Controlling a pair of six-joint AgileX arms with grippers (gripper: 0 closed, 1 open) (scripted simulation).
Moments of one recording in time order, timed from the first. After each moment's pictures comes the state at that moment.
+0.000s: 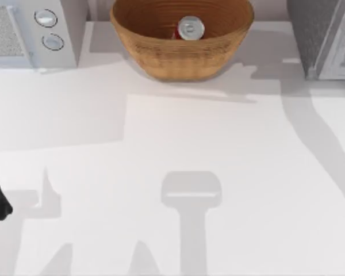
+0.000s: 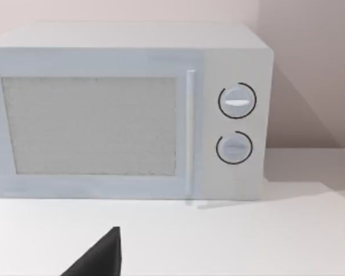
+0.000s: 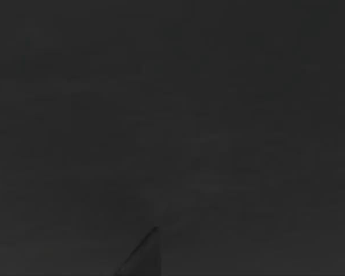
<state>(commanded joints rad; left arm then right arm) 0.00 0.00 0.00 0.00 0.00 0.00 0.38 1.34 1.78 -0.42 0.43 0.01</state>
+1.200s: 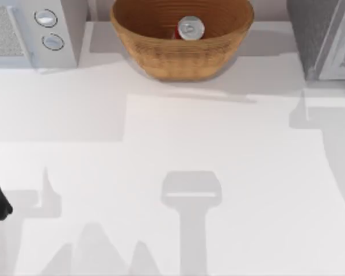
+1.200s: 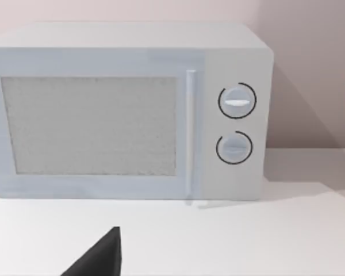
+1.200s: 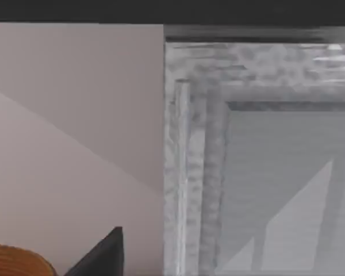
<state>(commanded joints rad) 0.00 0.00 0.00 0.00 0.00 0.00 0.20 0.83 1.04 -0.24 0.24 0.00</state>
